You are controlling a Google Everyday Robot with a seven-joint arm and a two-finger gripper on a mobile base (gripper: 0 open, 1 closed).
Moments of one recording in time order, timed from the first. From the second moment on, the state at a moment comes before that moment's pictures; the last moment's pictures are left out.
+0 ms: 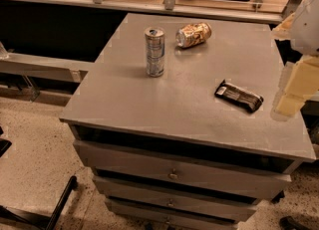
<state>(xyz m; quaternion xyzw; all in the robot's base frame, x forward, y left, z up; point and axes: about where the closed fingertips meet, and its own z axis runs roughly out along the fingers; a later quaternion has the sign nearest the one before) 0.438 -0.216 0.978 -0.60 0.78 -0.04 0.16</state>
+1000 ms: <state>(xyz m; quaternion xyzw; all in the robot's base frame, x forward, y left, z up) 0.504 -0.151 0.990 -0.63 0.72 0.03 0.27</state>
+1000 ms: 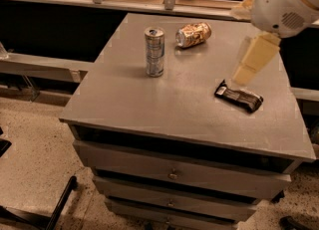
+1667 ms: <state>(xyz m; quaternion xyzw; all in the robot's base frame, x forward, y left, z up) 0.604 -0.053 0.995 -0.63 0.69 0.11 0.35</state>
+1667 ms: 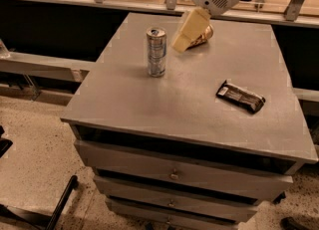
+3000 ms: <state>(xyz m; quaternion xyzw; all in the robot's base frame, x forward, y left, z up) 0.667 0.010 0.934 -0.60 0.73 0.14 0.30</state>
